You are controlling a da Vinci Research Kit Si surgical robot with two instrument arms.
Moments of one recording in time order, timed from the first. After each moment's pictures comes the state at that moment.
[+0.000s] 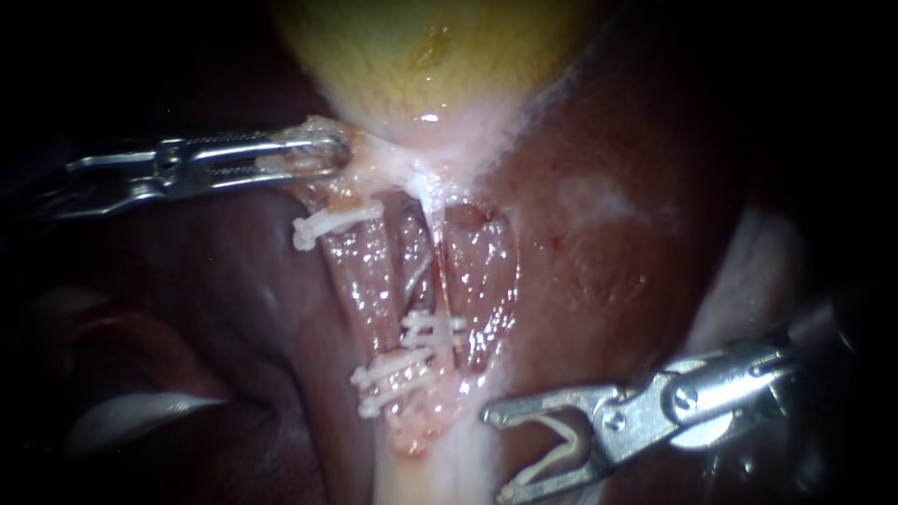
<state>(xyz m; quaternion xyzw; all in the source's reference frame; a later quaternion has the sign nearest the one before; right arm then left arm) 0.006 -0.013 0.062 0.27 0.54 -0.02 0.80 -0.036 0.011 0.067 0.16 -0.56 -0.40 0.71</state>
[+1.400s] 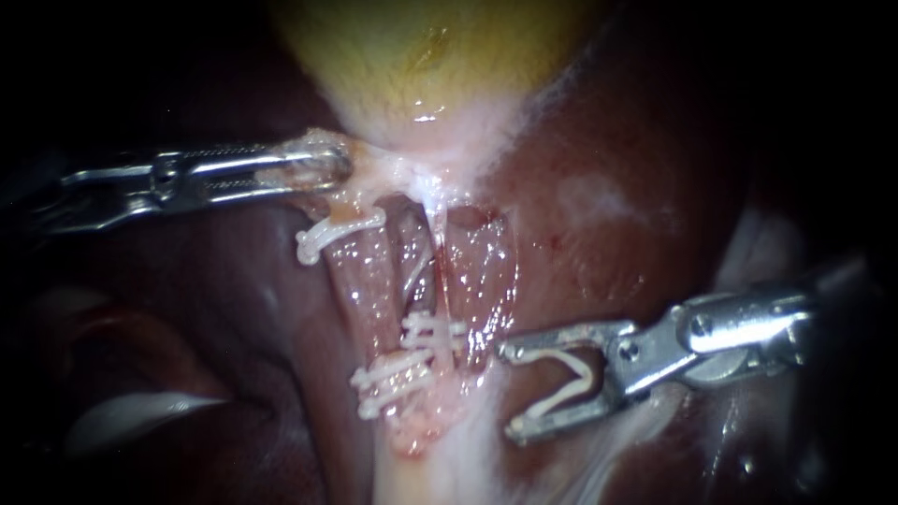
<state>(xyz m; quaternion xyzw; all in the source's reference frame) 0.004 -0.006 0.062 0.28 0.52 0.07 0.81 -0.037 0.010 0.065 0.15 -0.56 -0.40 0.71</state>
